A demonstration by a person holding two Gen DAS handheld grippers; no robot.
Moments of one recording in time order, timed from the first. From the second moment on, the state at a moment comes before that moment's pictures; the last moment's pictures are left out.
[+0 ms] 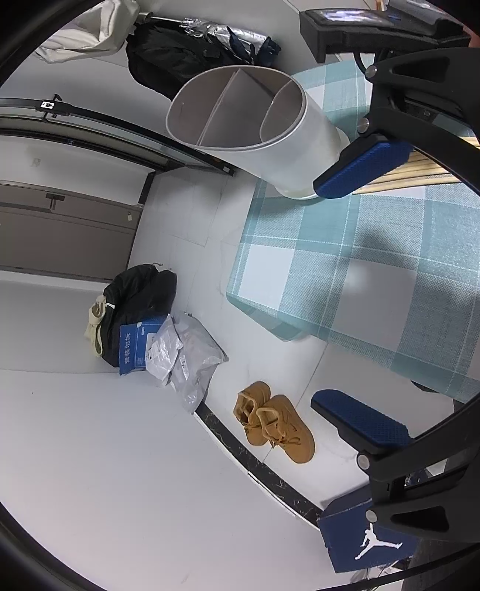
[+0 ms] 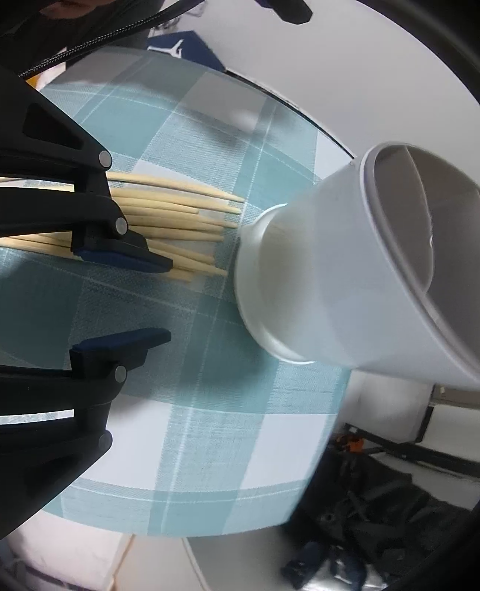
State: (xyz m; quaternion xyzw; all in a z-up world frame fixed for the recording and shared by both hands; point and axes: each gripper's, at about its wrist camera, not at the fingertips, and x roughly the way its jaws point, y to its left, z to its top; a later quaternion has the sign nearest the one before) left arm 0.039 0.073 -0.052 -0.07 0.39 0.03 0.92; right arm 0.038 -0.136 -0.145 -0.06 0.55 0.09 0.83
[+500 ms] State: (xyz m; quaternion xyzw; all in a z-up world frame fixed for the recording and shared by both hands) left arm 0.052 0.066 -0.080 -0.06 0.46 0.00 0.88; right arm 0.034 -0.138 -0.139 -0.06 0.55 0.11 0.82
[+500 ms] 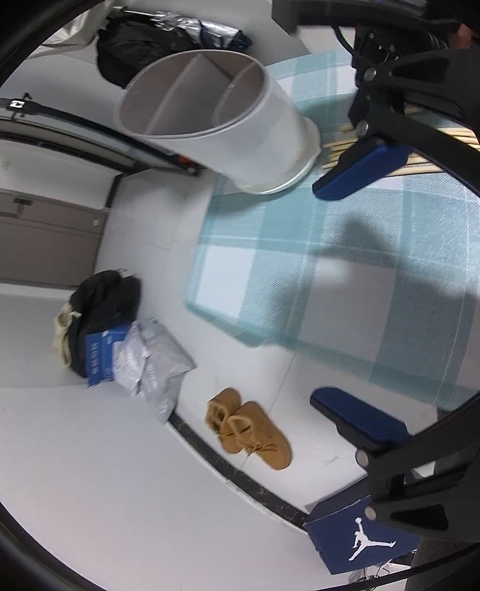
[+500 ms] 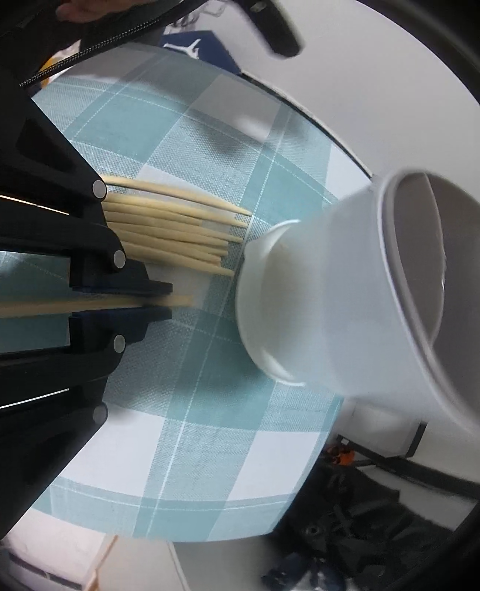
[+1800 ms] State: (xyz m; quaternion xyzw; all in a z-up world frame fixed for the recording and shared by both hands) left arm 0.062 -0.023 -0.114 0.01 0.55 -0.04 0.83; right arm -0.023 -0.264 -0.043 0.20 0.35 0.14 0.90
